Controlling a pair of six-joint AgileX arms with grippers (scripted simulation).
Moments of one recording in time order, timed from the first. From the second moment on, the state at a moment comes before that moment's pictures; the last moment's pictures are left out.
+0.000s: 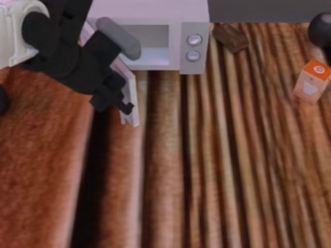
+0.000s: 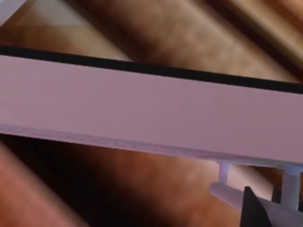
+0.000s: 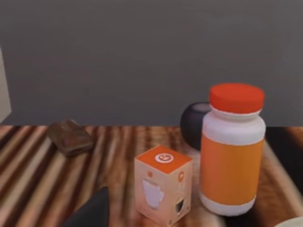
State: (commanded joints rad) left arm -0.39 1.70 1.29 -0.69 0.24 0.42; right arm 0.00 0.00 0.00 0.00 0.00 0.00
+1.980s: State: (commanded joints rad) left arm -0.33 1.68 1.27 -0.73 0.31 0.56; right arm 0.00 0.00 0.00 0.00 0.00 0.00
